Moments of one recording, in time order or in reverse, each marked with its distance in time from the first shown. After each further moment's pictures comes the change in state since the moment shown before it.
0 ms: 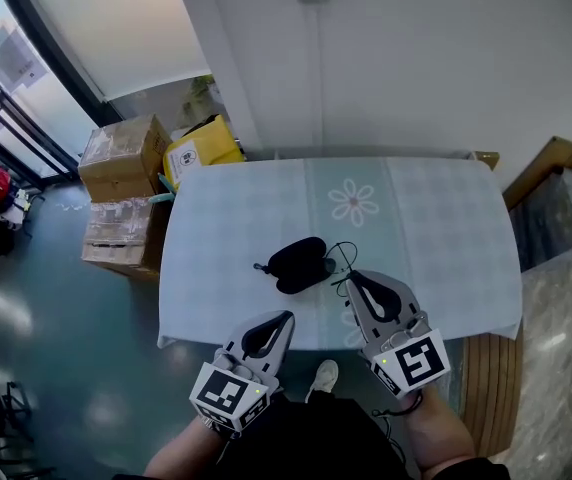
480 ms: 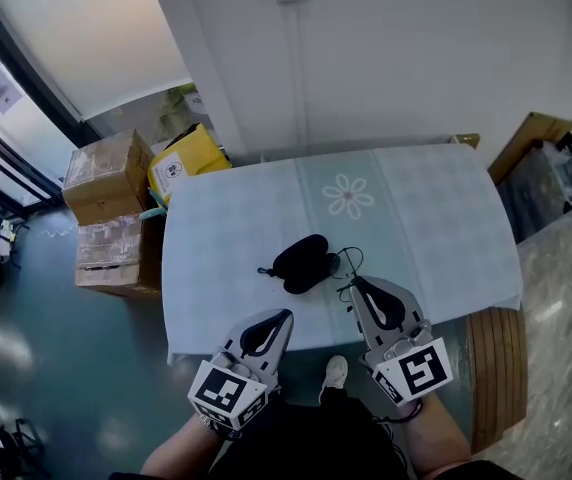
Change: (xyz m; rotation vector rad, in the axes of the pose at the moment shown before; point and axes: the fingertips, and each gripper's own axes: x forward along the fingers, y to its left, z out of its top) left arm -0.023 0.028 0.002 0.037 0.015 -0.136; right arm -0.001 0.034 0.008 0.019 -0.006 -0.154
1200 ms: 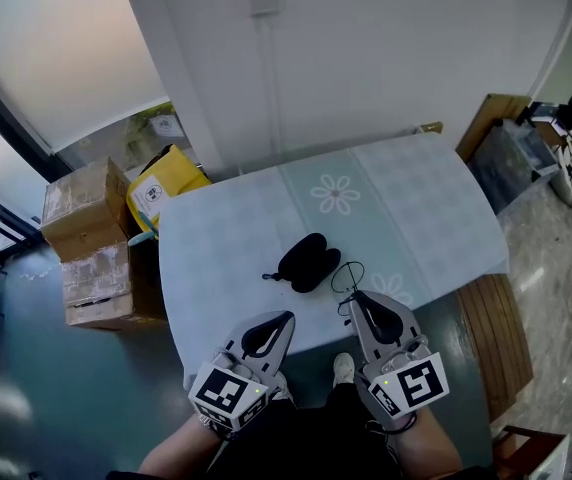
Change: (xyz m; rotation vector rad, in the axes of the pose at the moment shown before) left arm -0.046 0.029 0.007 0.024 -0.012 -0.202; right arm -0.005 0.071 0.010 0.028 0.001 -0.219
